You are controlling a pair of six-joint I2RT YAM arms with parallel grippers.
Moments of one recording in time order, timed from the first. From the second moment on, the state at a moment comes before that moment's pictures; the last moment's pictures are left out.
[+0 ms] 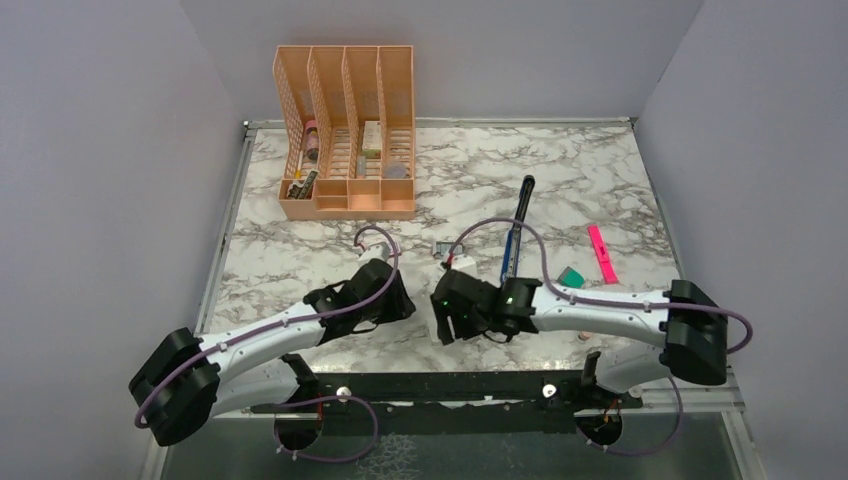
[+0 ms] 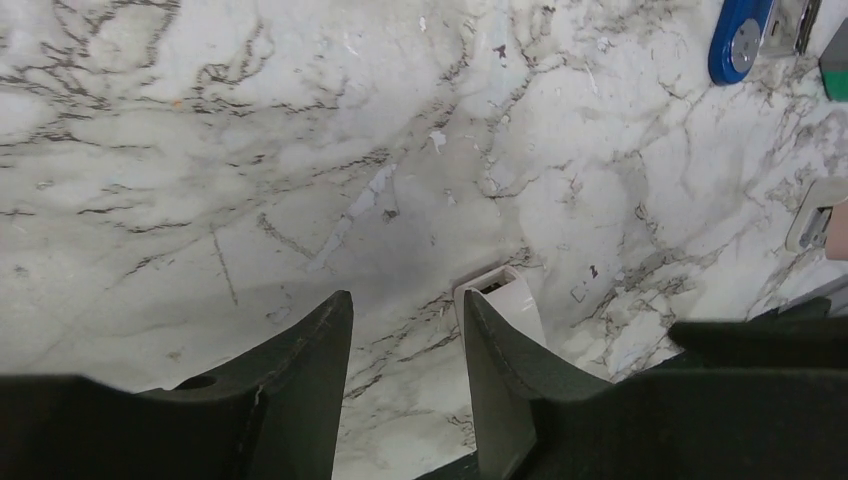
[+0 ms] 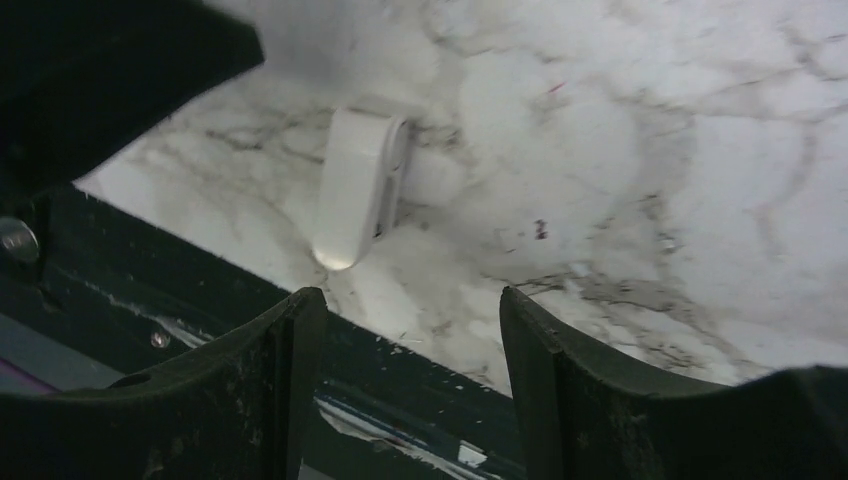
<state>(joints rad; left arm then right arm) -0.87 1.08 0.48 -0.23 -0.11 -0.93 1.14 1.35 0.89 -0.57 0.21 0.77</state>
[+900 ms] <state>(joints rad) -0.71 0.92 0.33 -0.14 0.02 -0.95 1.33 1.63 0.96 -0.48 0.38 0.97</state>
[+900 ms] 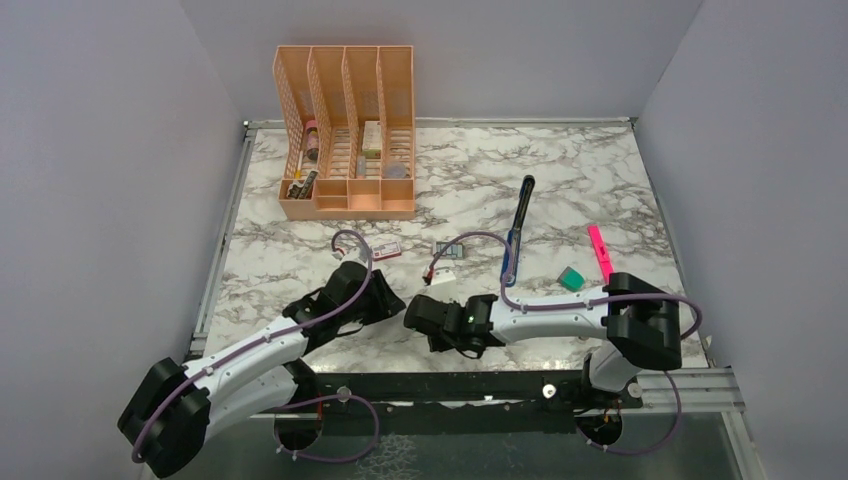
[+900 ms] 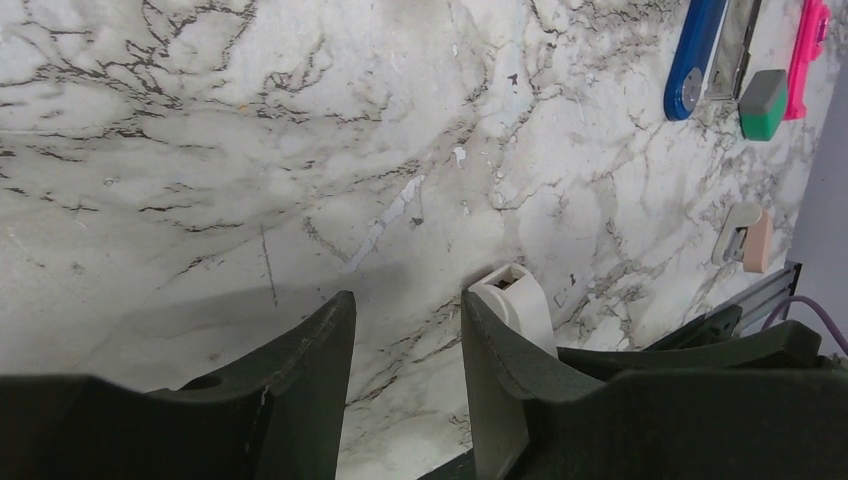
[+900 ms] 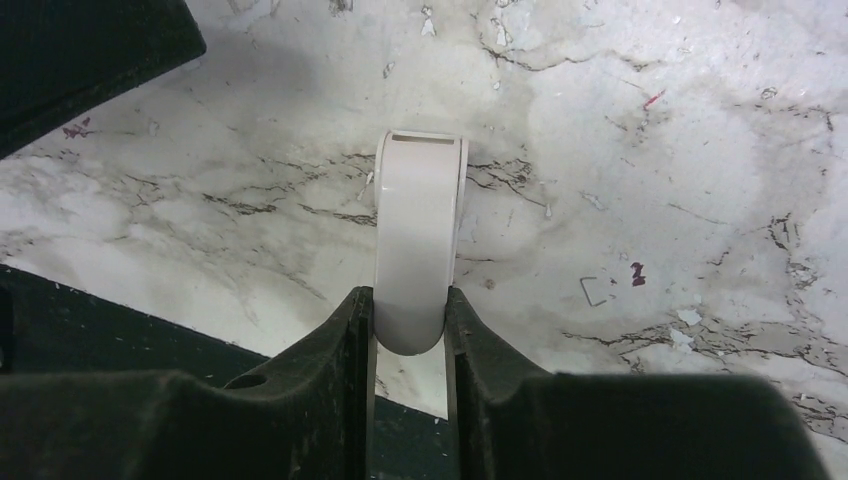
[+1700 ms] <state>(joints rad) -0.71 1.09 0.29 0.18 0.23 -0.93 1.05 1.40 0.70 -0.11 0.09 0.92</state>
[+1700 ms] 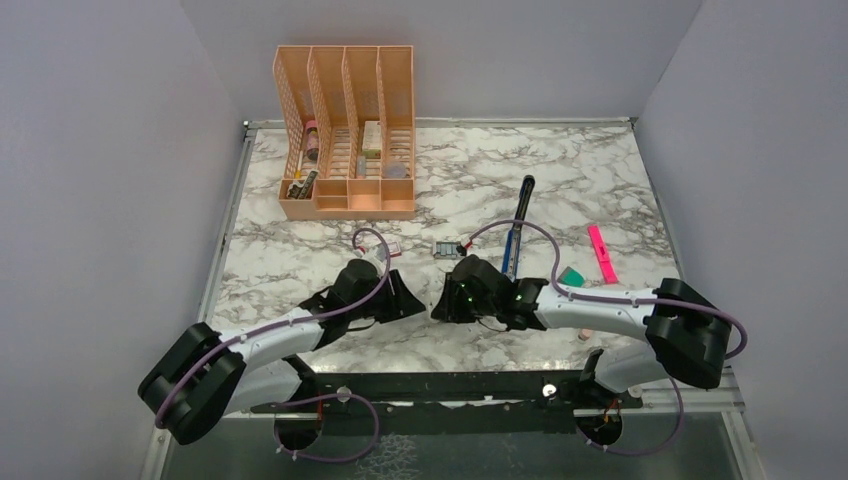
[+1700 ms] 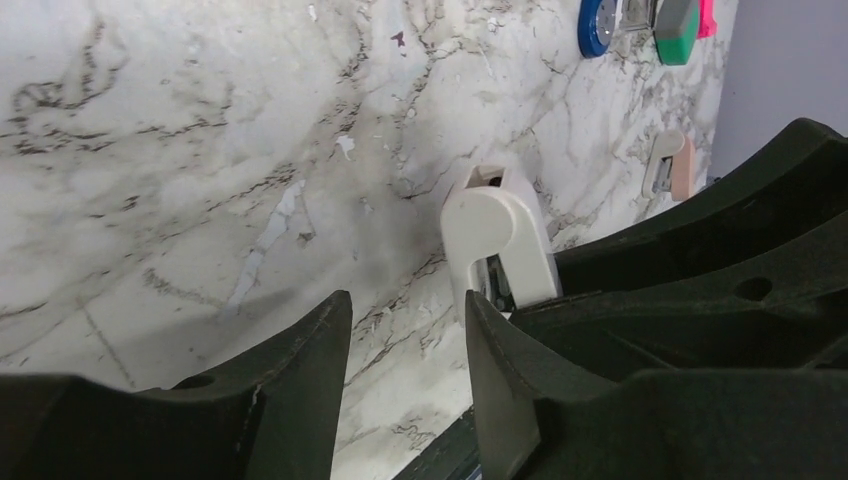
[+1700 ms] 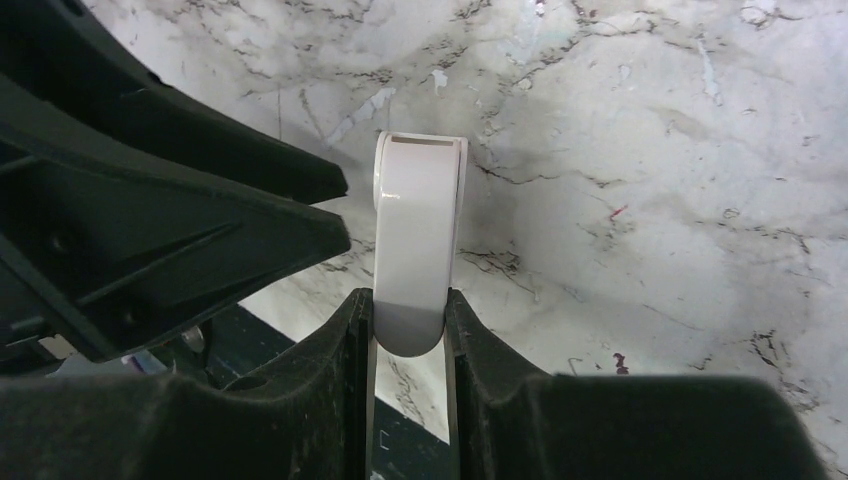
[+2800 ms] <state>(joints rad) -0.72 1.20 0.25 0.36 0.33 -0.96 1.04 1.45 0.67 -0.01 -0.02 0.92</state>
